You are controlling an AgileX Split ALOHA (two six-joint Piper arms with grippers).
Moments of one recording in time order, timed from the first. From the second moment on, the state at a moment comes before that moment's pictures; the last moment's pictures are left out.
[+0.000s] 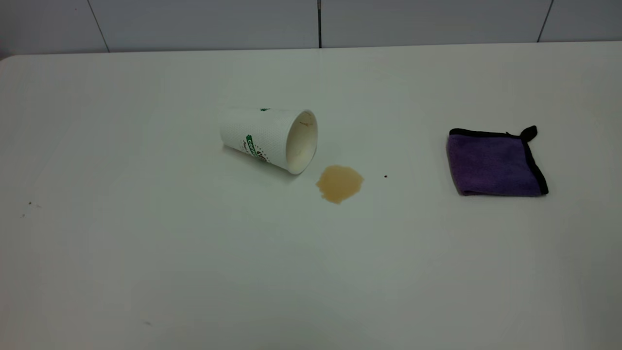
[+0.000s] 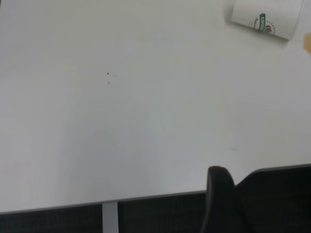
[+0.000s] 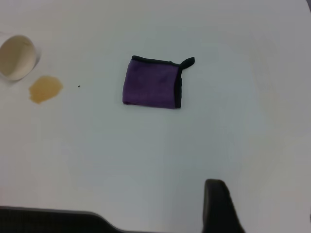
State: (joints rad) left arm -0.04 -0.02 -0.49 -0.05 1.14 0.04; right arm 0.01 -0.02 -0.47 0.06 1.12 -0.05
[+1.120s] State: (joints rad) left arm -0.04 0.27 -0.53 -0.05 0.98 0.01; right arm 0.01 -0.02 -0.47 0.06 1.12 -0.05
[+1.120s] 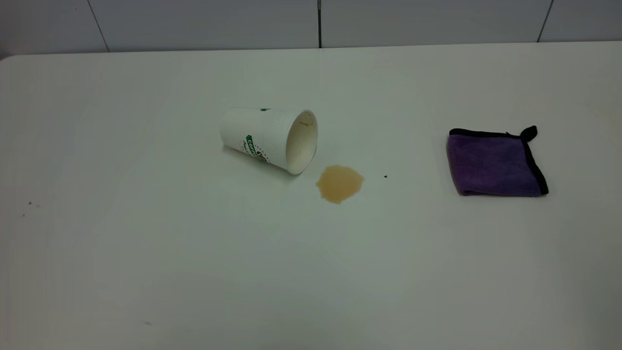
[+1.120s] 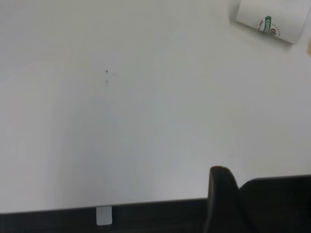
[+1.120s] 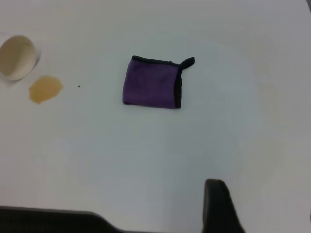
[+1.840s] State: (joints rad) left arm -0.06 1.17 -0.63 -0.14 0.48 0.12; right arm 0.01 -0.02 -0.47 0.06 1.12 -0.05
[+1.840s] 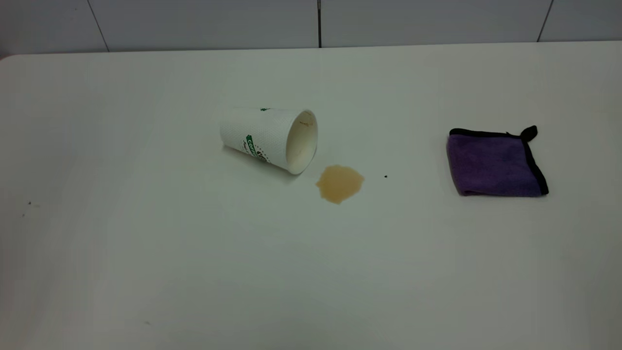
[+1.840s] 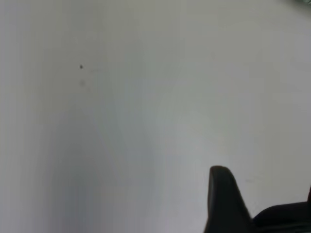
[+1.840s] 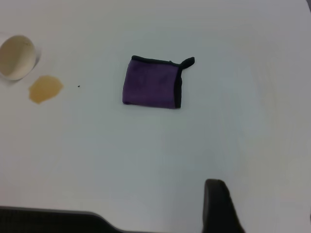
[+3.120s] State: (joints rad) left arm -0.79 2.32 -1.67 0.69 0.72 -0.63; right arm 0.01 -0.02 -0.47 0.06 1.12 -0.05
